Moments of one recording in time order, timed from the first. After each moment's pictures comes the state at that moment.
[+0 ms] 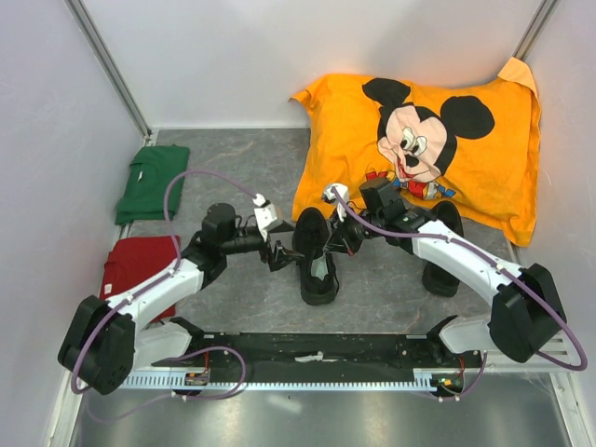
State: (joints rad) left arm -0.49 1.14 0.55 0.32 0.78 0.16; right arm 0.59 1.36 0.96 -0.36 -0.64 -0.11
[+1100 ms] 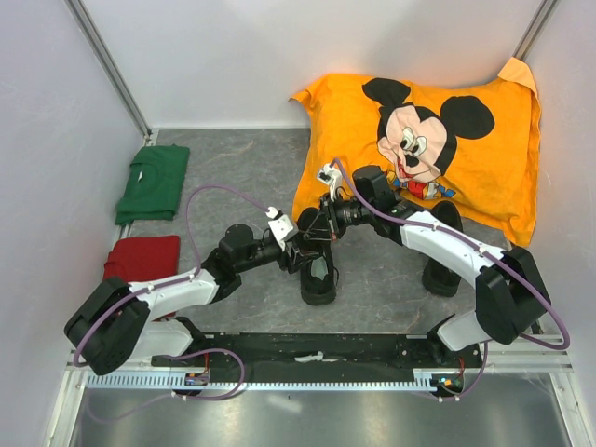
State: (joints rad) left arm -0.73 1.24 0.42 0.69 0.42 0.06; right arm 0.59 1.47 1.02 -0.12 -0.75 0.28
